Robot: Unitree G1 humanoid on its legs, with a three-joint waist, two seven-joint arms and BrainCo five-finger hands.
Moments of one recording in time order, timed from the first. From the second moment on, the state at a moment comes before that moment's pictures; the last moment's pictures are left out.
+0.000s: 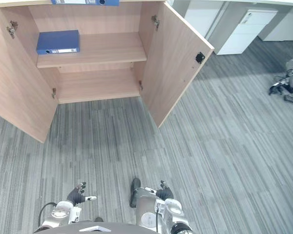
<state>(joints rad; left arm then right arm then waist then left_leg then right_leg) -0.01 0.10 -0.21 1.06 -0.11 -0.16 0.02 -0.06 -0.10 -0.06 1.04 0.25 -0.15 0.01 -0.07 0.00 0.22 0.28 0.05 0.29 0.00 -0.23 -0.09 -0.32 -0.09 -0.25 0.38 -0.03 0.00</state>
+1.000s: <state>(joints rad) -0.02 0.10 -0.20 1.04 -0.12 -0.17 0.02 -0.02 -0.09 -0.06 1.04 0.27 -0.15 0.02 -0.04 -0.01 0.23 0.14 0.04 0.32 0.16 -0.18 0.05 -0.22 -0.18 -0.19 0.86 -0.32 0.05</state>
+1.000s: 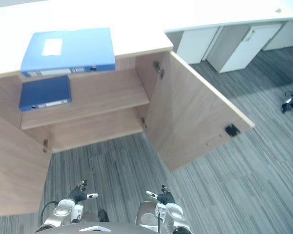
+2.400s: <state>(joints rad) 0.09 0.11 -0.21 0.75 -0.06 -0.20 0.06 0.05 -0.09 -0.08 0.99 0.27 -0.15 0.00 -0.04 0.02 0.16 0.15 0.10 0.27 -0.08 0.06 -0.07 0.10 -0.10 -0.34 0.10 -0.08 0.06</state>
